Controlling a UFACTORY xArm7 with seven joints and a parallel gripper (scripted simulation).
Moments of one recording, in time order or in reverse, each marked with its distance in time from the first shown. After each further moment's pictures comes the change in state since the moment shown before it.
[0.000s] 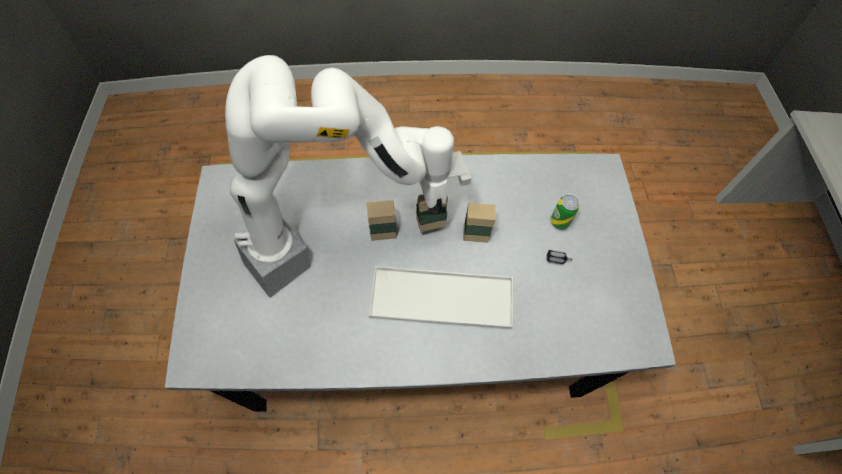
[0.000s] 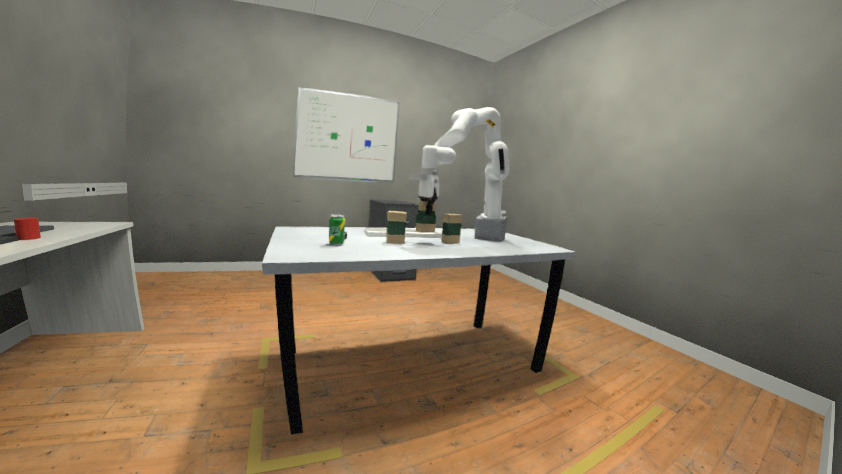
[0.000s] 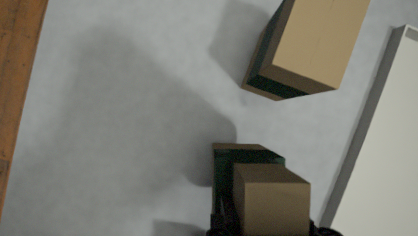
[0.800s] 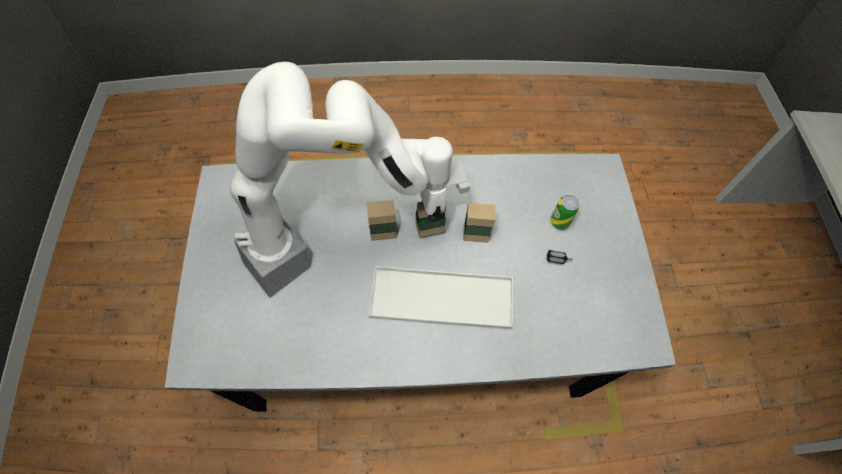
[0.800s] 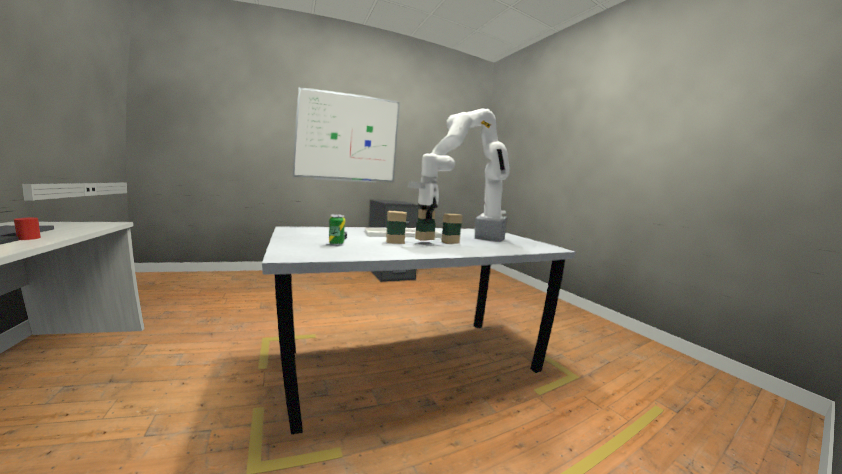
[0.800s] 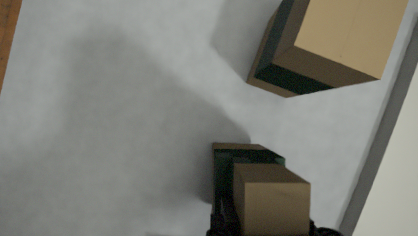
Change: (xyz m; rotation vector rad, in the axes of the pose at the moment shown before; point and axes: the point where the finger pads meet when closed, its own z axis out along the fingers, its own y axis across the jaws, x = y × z) arm -0.001 0.000 0.037 0.000 -0.003 0.000
